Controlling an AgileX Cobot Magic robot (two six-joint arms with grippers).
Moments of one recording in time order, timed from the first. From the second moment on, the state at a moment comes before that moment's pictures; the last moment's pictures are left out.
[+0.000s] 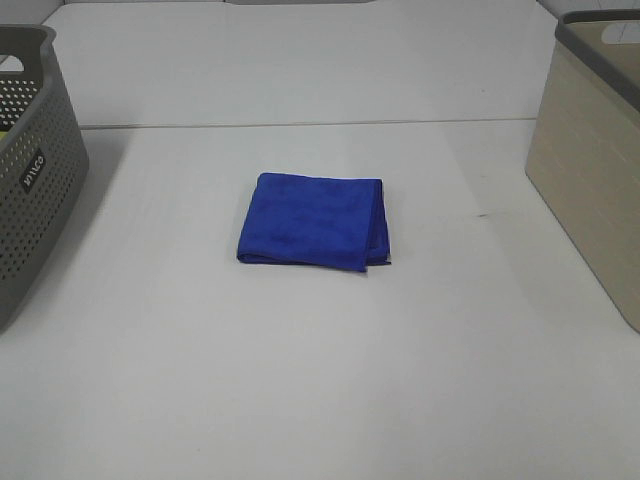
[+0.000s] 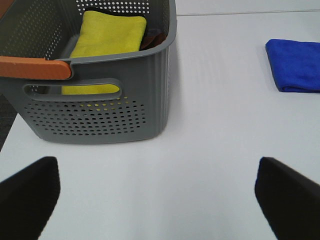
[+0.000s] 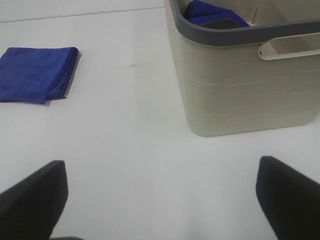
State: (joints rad) left arm 0.06 0.00 -0.50 -0.05 1.05 0.05; right arm -0.02 0.00 -0.50 0.09 1.05 -0.01
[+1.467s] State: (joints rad) left arm 0.06 0.00 -0.50 -0.05 1.05 0.05; right arm -0.02 0.00 -0.50 0.09 1.05 -0.01
